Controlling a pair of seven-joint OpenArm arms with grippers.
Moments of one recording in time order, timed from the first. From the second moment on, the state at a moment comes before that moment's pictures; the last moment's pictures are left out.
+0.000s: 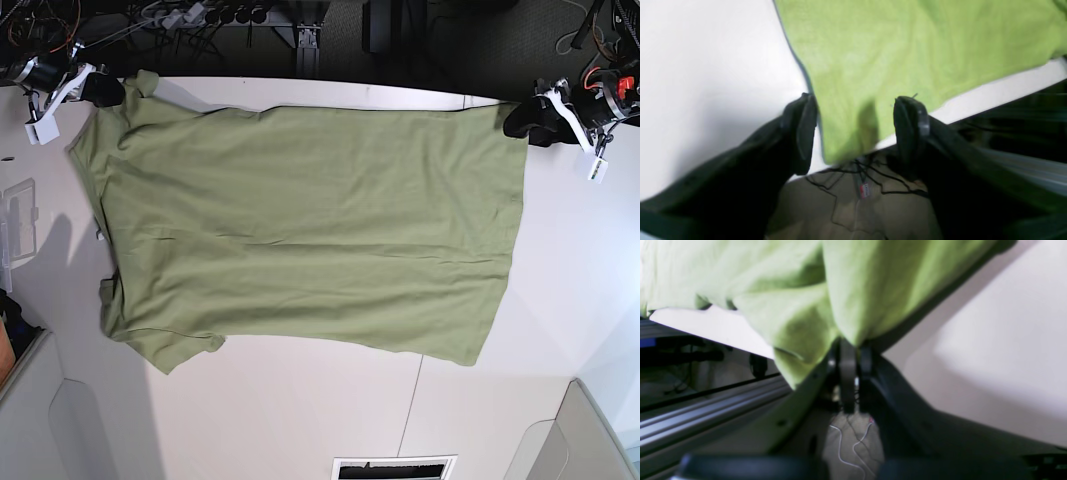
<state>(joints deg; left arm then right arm) 28.6 -35.3 -20.5 88.2 -61.4 -37.5 52.6 -24.7 19.9 31.3 90.0 57.3 34.2 -70.2</state>
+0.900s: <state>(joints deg) 26.2 -34.4 -27.0 93.4 -60.7 -37.5 51.8 -19.8 20.1 33.2 96.5 58.9 34.6 -70.6</state>
